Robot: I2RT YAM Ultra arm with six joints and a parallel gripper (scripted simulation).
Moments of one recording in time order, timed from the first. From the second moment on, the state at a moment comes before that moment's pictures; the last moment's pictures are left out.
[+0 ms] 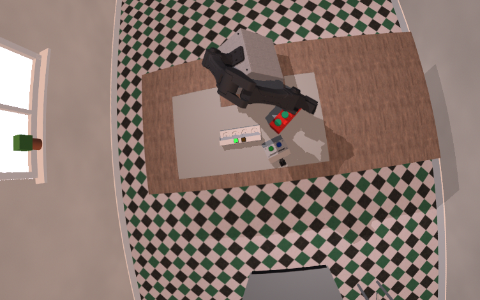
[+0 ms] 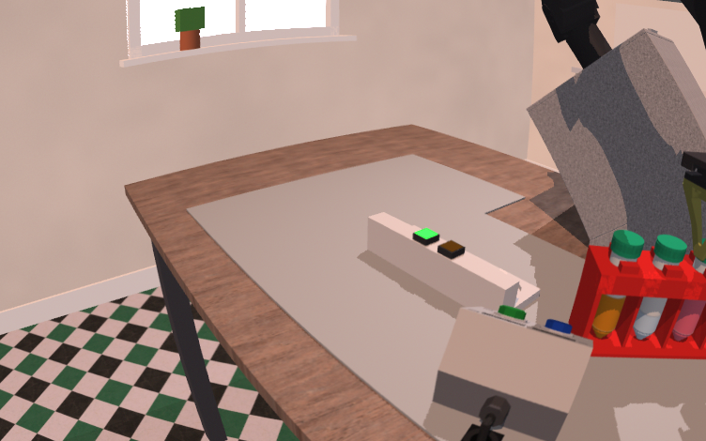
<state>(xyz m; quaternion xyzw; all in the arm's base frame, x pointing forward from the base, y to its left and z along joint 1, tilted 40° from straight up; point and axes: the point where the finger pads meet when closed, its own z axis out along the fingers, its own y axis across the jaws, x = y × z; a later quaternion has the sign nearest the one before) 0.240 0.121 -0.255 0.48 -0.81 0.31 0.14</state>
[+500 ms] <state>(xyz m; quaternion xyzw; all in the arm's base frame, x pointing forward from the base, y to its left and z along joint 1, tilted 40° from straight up) 0.240 0.120 -0.255 0.19 -0.92 0.34 0.03</state>
